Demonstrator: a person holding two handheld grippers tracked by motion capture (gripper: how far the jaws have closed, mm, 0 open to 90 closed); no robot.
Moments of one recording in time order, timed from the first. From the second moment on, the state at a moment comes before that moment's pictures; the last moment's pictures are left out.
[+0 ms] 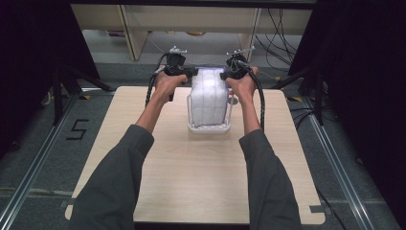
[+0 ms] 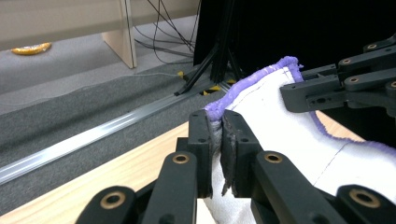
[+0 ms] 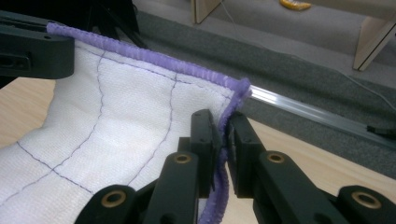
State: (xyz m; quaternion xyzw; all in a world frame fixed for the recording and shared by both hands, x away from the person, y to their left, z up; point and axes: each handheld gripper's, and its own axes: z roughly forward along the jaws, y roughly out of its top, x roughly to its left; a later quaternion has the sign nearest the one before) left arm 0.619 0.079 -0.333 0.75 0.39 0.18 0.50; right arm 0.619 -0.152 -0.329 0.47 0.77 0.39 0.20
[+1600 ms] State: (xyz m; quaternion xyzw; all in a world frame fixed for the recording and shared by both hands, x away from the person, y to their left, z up) left arm 0.579 0.128 -0.335 0.77 0.43 0.16 0.44; right arm 0.587 -0.193 -0.315 0.48 0.76 0.40 0.19
